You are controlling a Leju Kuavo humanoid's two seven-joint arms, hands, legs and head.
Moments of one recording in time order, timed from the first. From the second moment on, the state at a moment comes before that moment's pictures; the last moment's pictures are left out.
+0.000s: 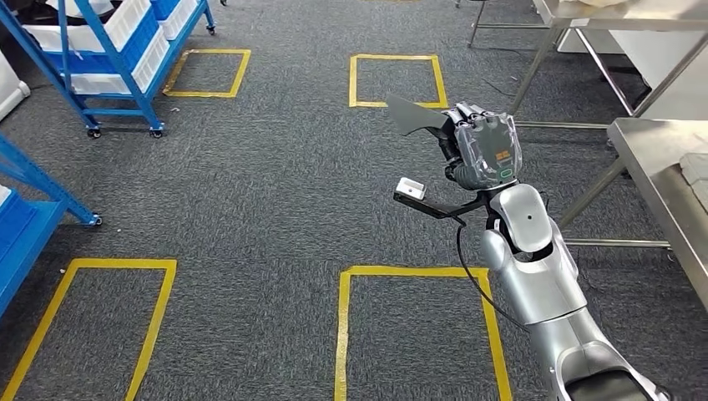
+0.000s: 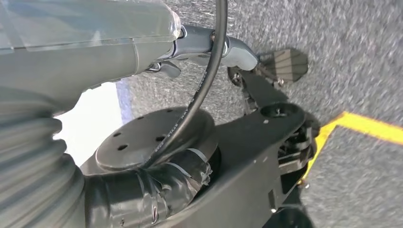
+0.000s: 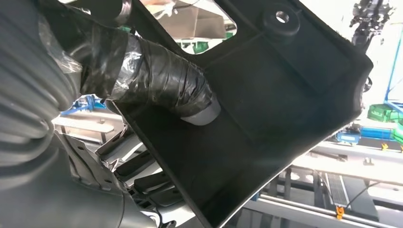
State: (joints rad) left arm -0.04 -0.02 -0.39 -0.14 0.51 -0.16 -0.22; right arm -0.39 -0.32 -0.09 -1.50 1.26 -0.11 -0.19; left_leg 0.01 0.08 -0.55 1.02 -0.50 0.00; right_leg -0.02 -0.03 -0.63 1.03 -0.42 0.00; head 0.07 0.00
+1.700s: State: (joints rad) left arm -0.02 -0.02 -0.44 -0.14 0.50 -0.22 -0.21; right arm -0.59 -0.43 0.08 -1.55 1.42 -0.01 -0.11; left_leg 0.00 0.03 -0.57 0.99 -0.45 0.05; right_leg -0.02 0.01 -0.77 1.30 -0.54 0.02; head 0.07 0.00
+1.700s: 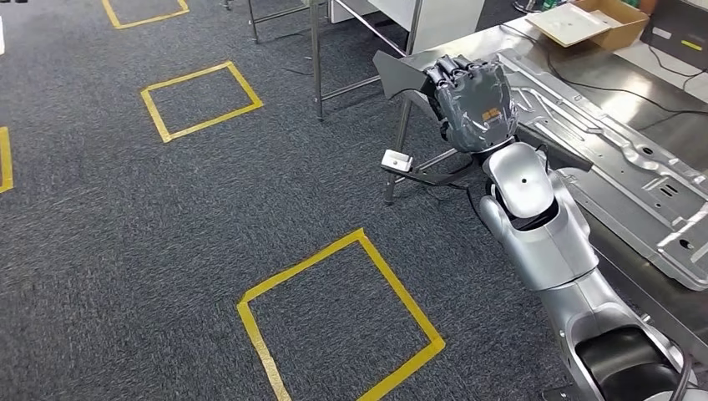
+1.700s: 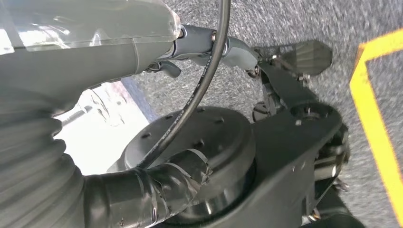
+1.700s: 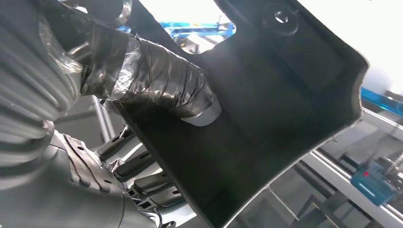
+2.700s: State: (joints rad) left arm -0.03 0.00 -0.49 -0.14 0.46 -0.20 -0.23; right arm -0.69 -0.44 0.23 -1.49 1.51 0.02 -0.03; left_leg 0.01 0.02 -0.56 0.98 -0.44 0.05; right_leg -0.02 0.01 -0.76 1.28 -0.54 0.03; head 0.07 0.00
